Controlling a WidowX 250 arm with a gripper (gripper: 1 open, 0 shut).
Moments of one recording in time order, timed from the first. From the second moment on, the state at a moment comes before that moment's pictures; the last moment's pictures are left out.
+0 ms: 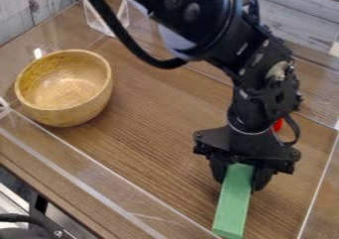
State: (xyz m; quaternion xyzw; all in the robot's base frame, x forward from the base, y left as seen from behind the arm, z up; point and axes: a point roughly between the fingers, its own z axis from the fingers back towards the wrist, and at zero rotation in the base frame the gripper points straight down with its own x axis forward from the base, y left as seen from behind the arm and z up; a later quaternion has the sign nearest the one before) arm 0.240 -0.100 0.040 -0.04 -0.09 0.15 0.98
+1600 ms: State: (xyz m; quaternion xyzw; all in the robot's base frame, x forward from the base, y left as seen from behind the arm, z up) arm 0.247 -0.097 0.044 -0.06 -0.08 0.11 0.99
